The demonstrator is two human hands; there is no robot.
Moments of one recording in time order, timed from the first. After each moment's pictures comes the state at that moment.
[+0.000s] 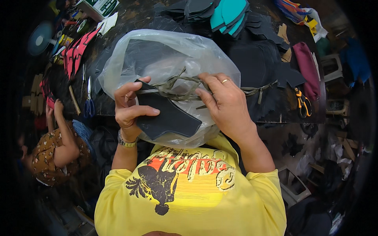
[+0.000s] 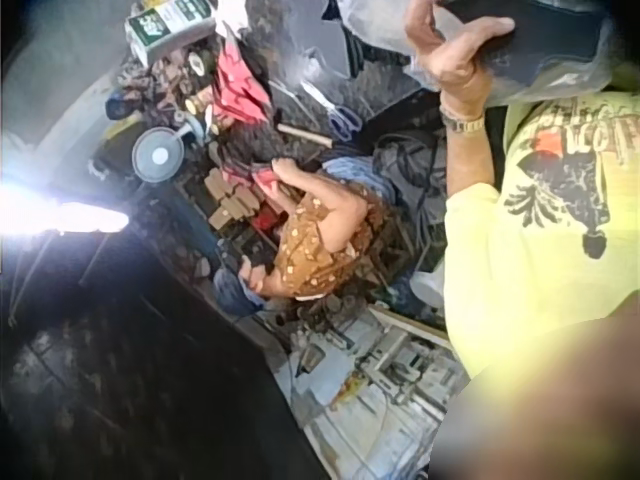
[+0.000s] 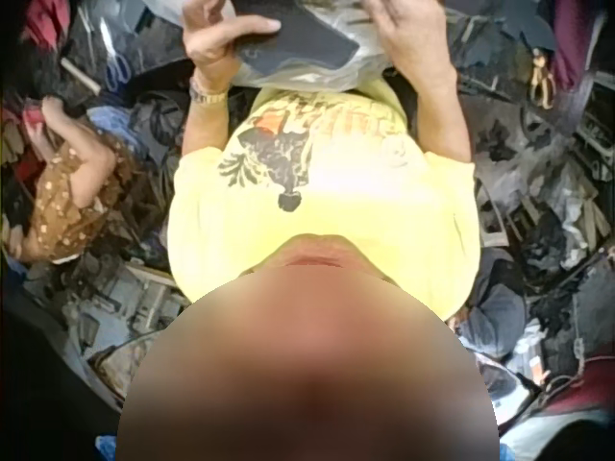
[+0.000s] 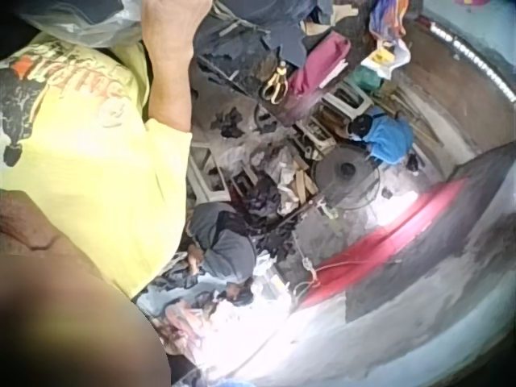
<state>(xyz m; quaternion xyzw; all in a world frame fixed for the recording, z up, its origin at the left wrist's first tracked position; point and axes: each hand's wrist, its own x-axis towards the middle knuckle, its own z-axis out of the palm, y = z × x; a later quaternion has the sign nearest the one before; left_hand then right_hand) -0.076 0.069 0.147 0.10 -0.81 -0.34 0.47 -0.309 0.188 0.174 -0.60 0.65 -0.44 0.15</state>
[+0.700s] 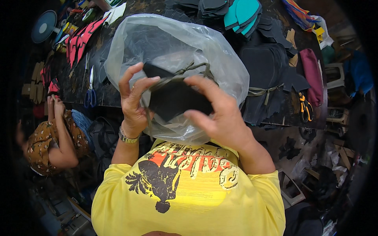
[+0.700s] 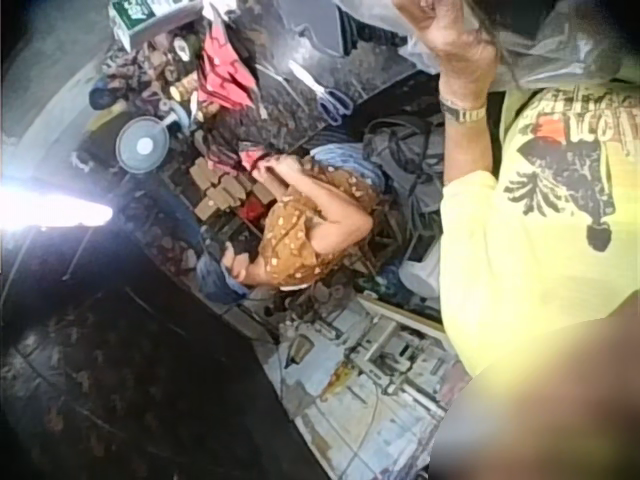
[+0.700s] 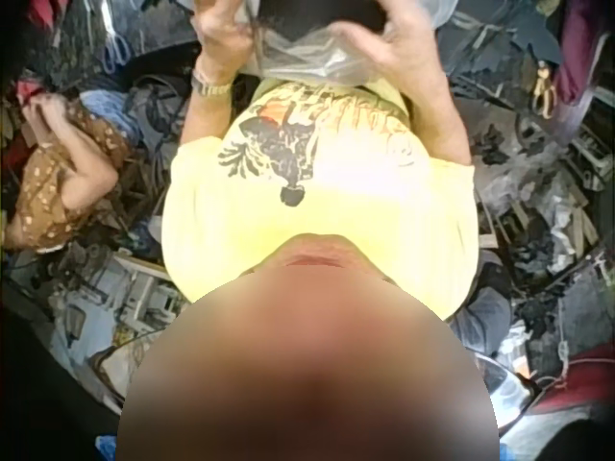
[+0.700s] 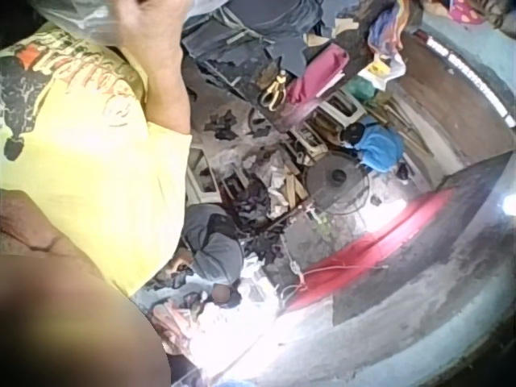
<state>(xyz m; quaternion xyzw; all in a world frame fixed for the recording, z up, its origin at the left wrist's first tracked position) -0.073 0.073 0.158 0.17 -0.84 -0.23 0.46 -0.277 0.195 0.182 -0.56 0.58 -0.48 0.33</state>
